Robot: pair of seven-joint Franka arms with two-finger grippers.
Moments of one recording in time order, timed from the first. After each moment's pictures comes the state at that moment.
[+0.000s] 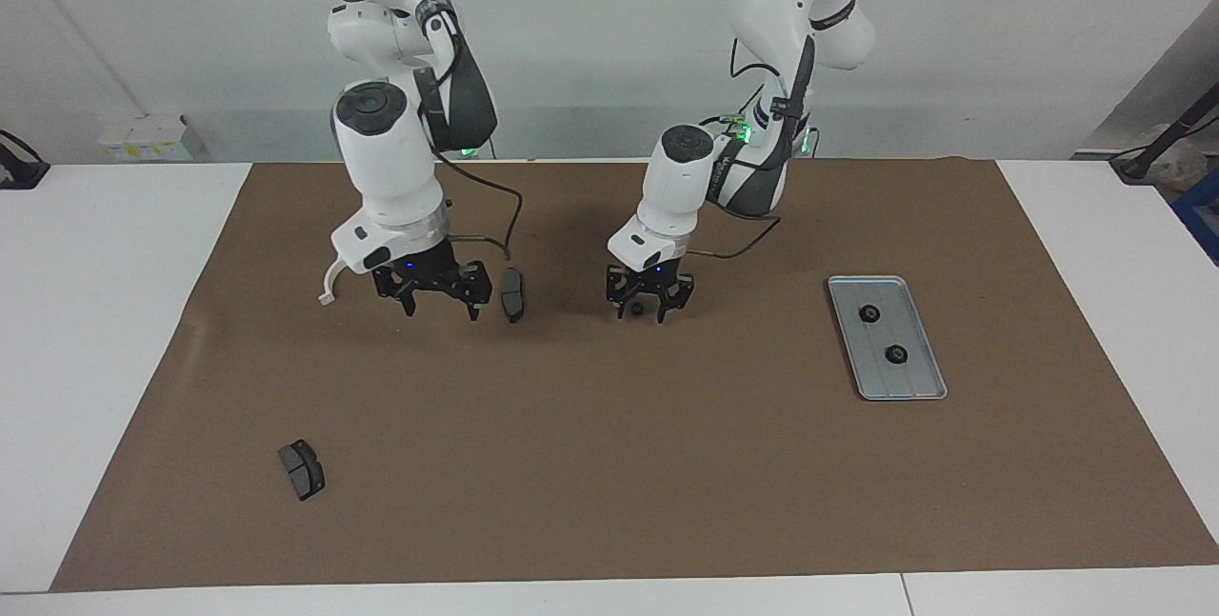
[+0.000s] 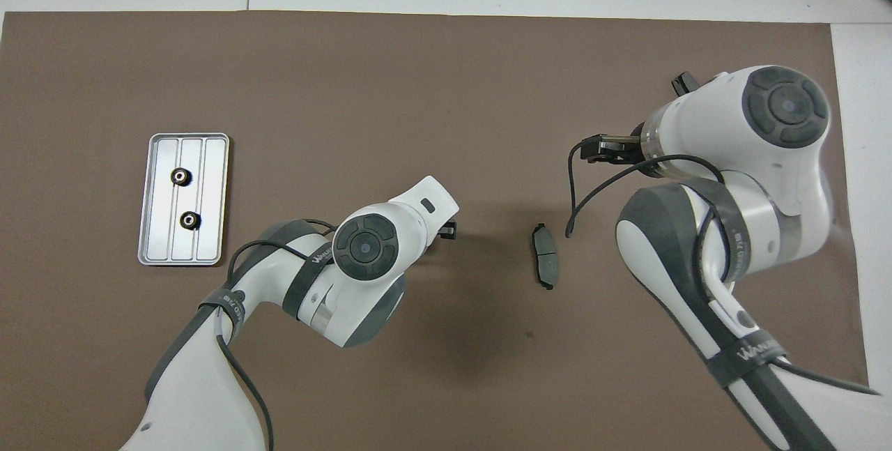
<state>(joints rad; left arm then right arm) -0.67 0.32 -0.01 -2.07 -0.02 2.61 -0.51 0.13 0.15 0.08 -1.85 -0.04 2.11 0.35</state>
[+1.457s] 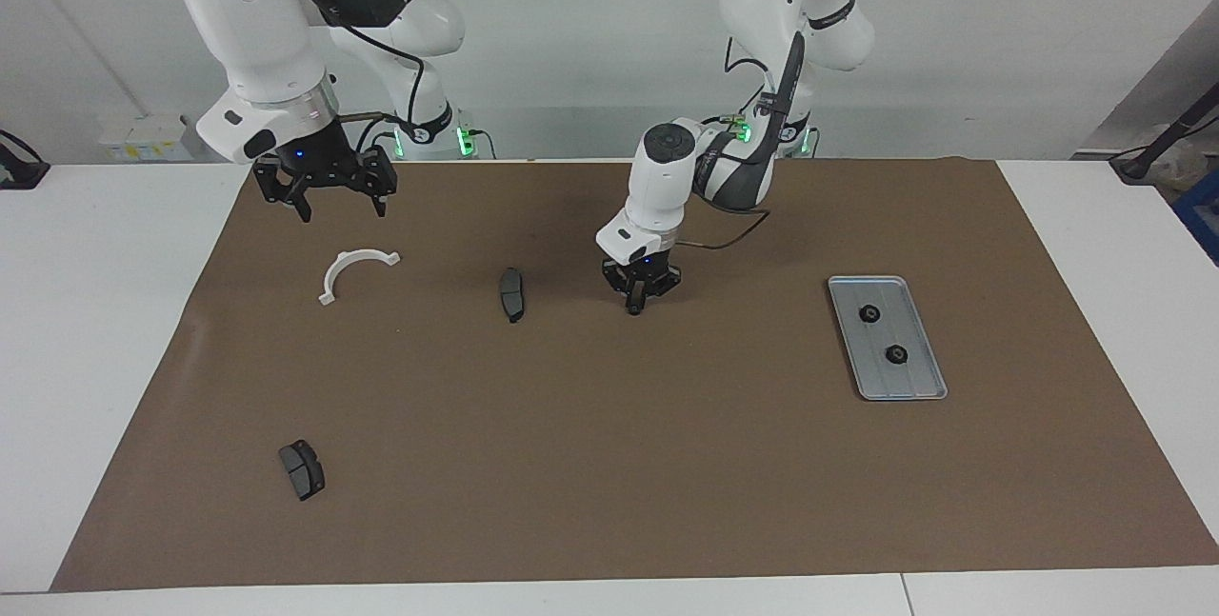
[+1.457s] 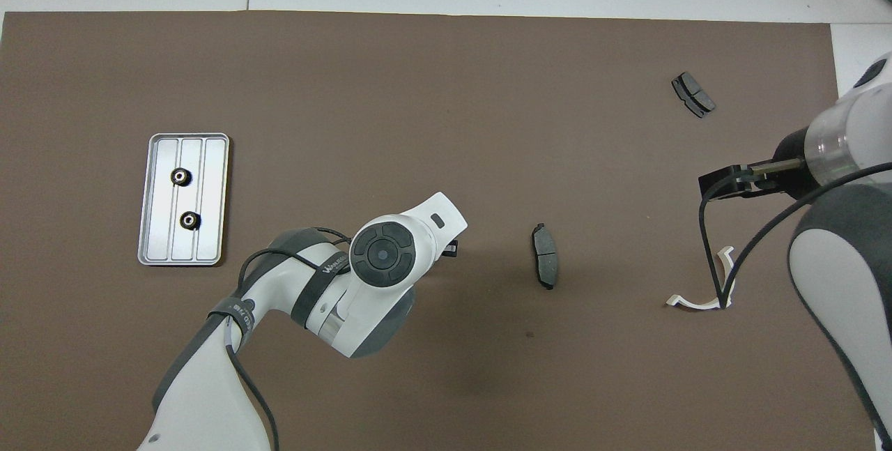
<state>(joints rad) -0.70 0.31 0.00 -2.07 -0.02 2.53 -0.50 0.01 -0.03 0.08 -1.73 -0.04 1.68 0.00</state>
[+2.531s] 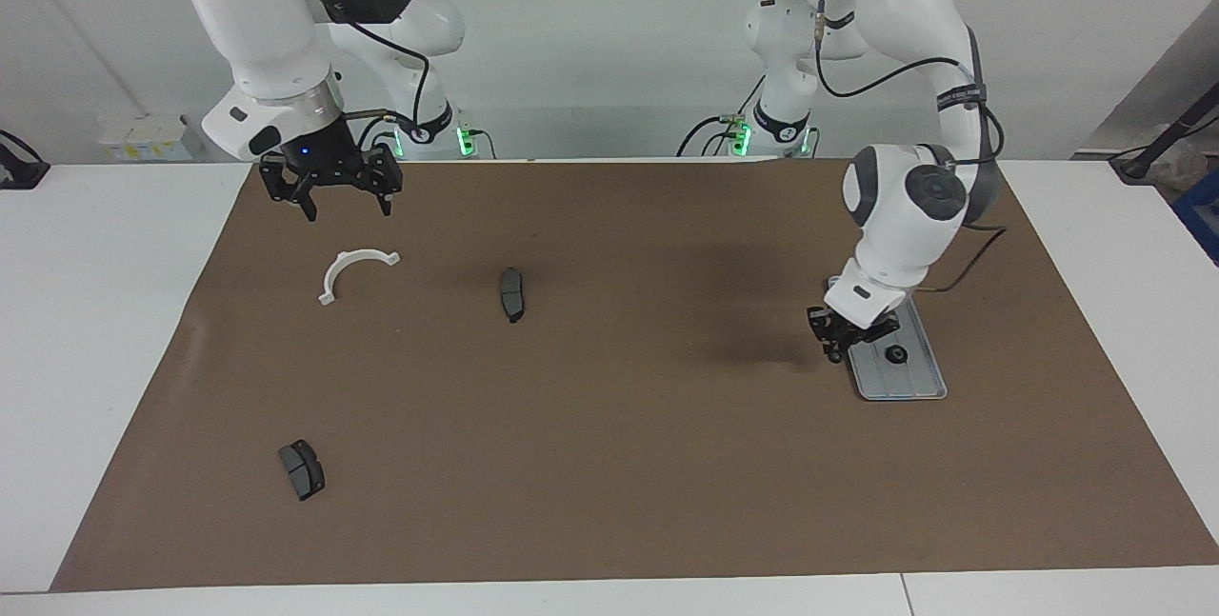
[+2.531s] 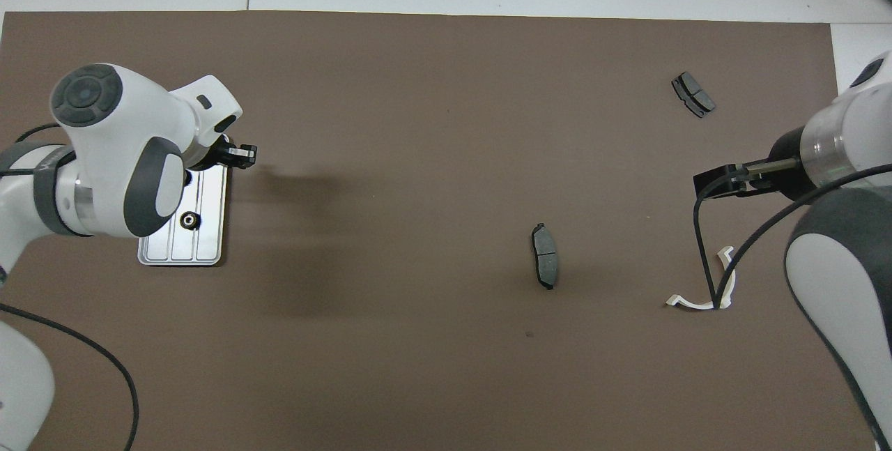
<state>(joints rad) -0.14 0.30 0.03 -1.89 -0.02 2.23 0.07 0.01 -0.04 0.09 -1.73 -0.03 1.69 0.01</state>
